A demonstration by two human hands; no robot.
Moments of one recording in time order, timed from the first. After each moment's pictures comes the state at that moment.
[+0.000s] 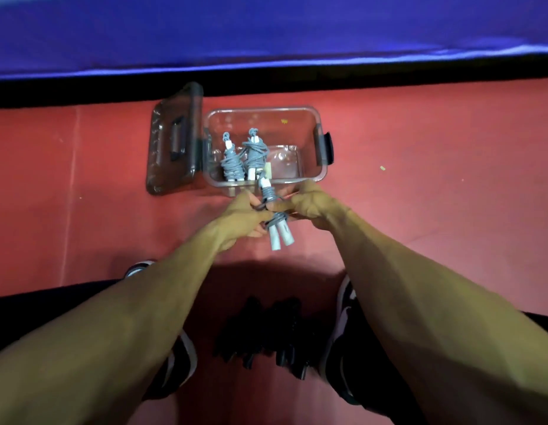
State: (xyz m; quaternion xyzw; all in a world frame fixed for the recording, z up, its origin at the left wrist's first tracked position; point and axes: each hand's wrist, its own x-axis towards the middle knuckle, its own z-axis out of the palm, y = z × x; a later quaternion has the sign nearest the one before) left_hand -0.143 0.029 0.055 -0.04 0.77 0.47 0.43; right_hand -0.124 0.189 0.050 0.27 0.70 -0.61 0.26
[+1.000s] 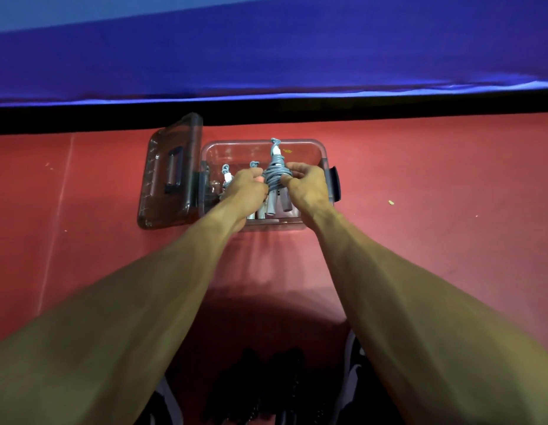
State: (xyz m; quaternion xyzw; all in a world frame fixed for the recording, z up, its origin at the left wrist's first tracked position) left_hand -0.242 0.076 0.049 -0.06 0.79 0.53 0.31; right_hand -0.226 0.200 0.009 0.35 0.73 -0.59 0.02
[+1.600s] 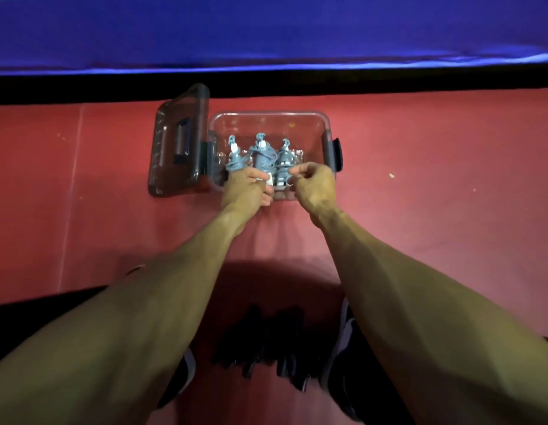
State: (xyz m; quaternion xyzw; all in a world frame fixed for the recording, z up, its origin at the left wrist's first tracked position) left_hand -0.183 0.051 0.043 -0.11 0.77 0.57 0.26; right_hand -0.162 0.185 0.019 0.36 0.73 -0.59 0.03
